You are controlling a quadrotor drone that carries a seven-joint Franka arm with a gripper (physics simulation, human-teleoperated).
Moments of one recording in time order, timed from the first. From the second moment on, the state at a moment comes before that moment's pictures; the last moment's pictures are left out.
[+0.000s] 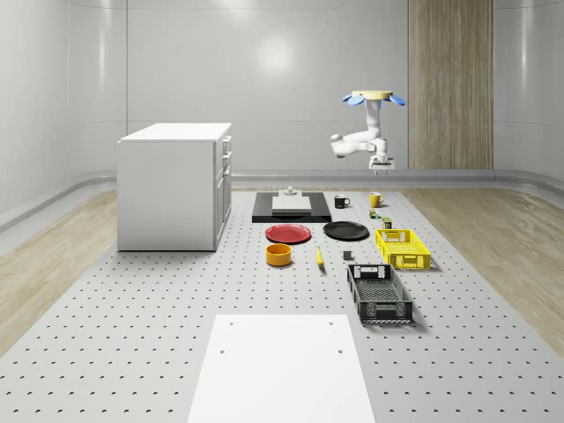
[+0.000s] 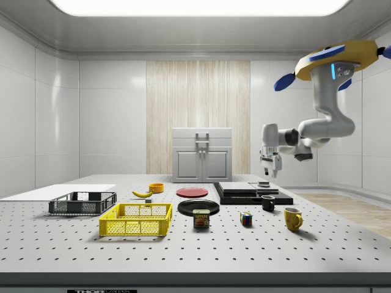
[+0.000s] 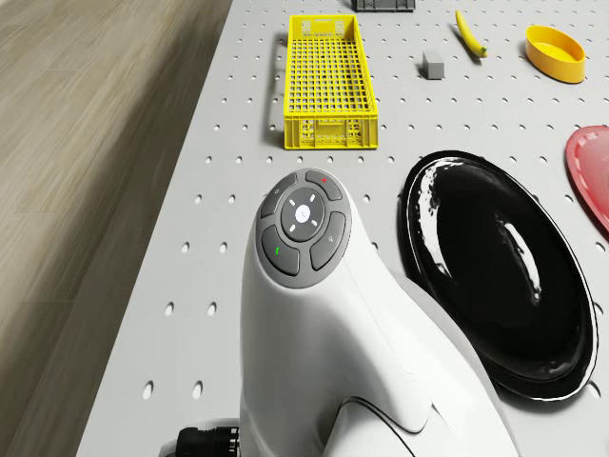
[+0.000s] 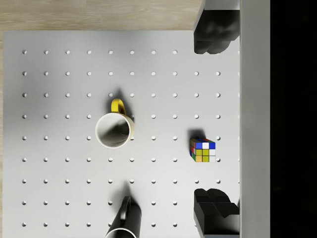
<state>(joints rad) -1.12 -1.29 1.33 -2.88 -1.87 1.36 1.64</state>
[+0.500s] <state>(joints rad) -1.13 -1.33 1.34 -2.88 -1.86 1.40 1.65</state>
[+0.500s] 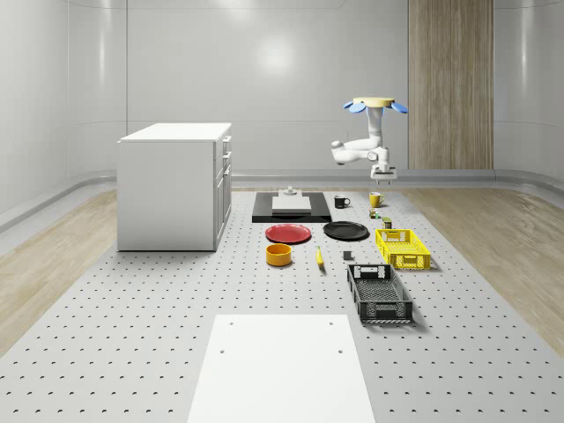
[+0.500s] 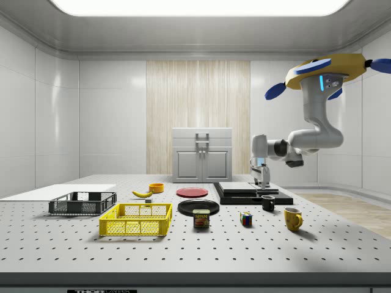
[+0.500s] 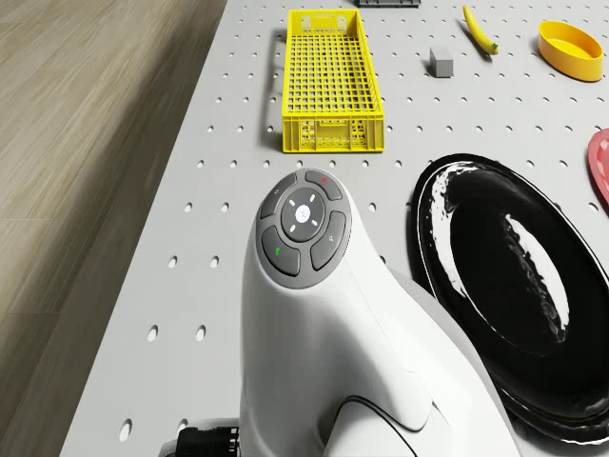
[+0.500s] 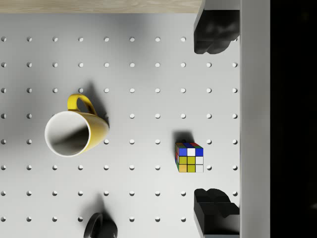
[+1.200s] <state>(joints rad) -1.14 -1.37 1.35 -2.88 -1.84 1.44 1.66</state>
